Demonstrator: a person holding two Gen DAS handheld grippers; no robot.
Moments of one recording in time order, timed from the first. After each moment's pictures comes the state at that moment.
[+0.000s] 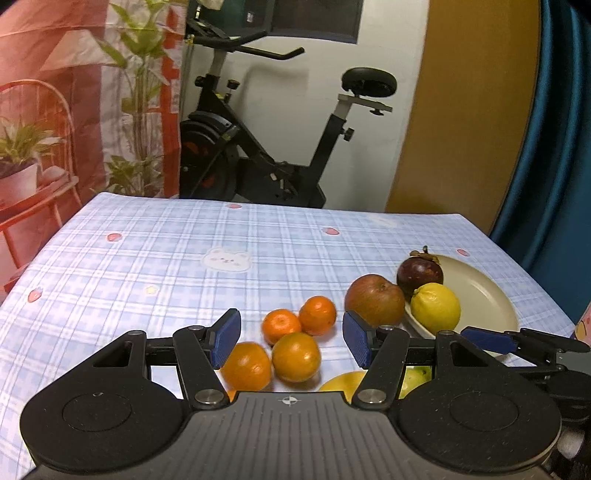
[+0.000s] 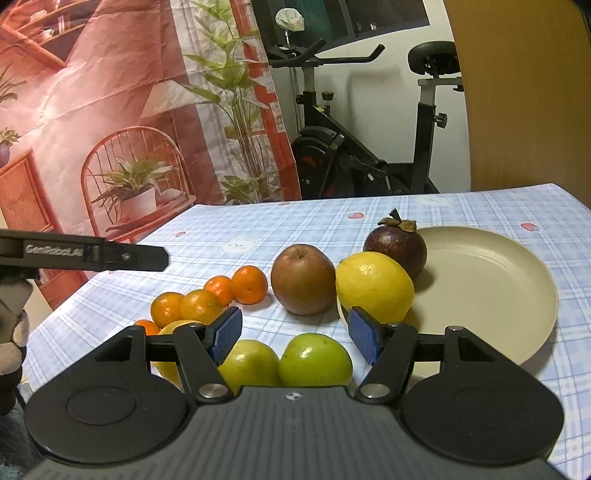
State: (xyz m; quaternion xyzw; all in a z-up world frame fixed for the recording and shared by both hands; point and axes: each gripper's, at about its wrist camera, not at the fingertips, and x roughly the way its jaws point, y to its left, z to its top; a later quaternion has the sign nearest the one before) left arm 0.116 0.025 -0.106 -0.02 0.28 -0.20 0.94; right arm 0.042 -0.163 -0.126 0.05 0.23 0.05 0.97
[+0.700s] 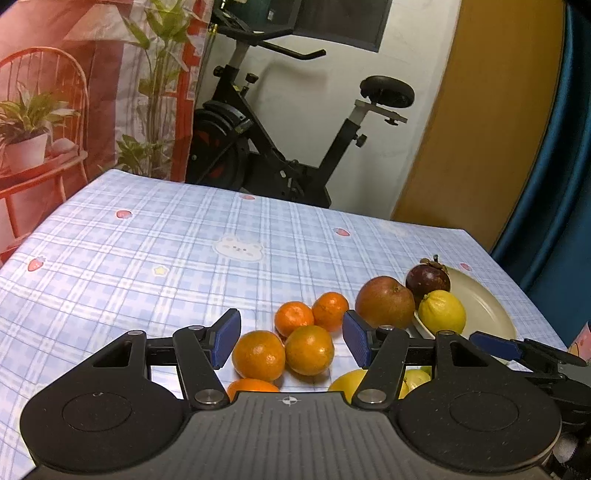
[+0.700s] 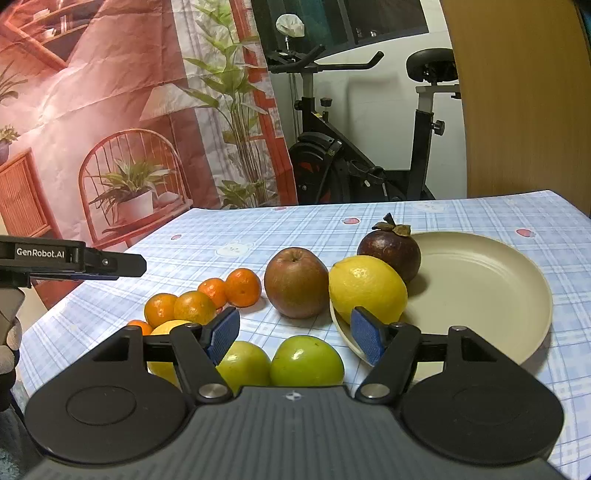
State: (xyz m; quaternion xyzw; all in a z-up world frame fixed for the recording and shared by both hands) left arm 0.120 0.033 -0.118 -0.07 0.29 -0.19 0.94; right arm 0.039 -0.166 -0.129 0.04 0.22 0.04 0.97
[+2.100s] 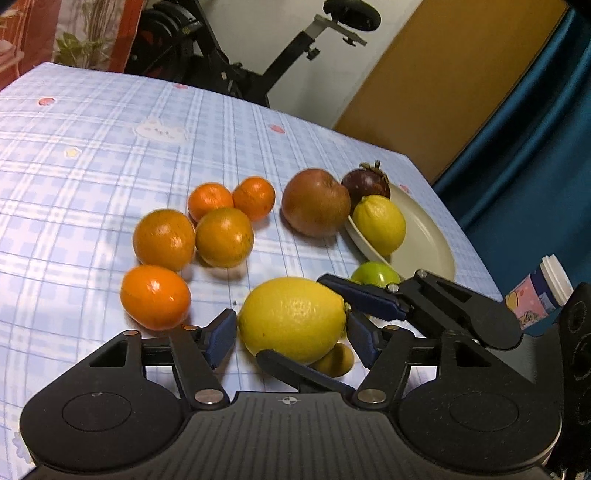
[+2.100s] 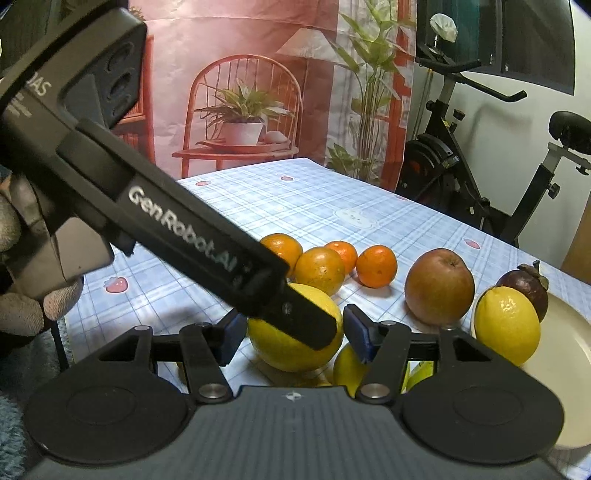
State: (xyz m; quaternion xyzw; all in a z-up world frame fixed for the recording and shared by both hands) left arm 0.122 0.018 -0.167 -0.11 0.41 -0.31 0.85; right arm 0.054 -0.079 -0.163 -0.15 0.24 0.19 0.94
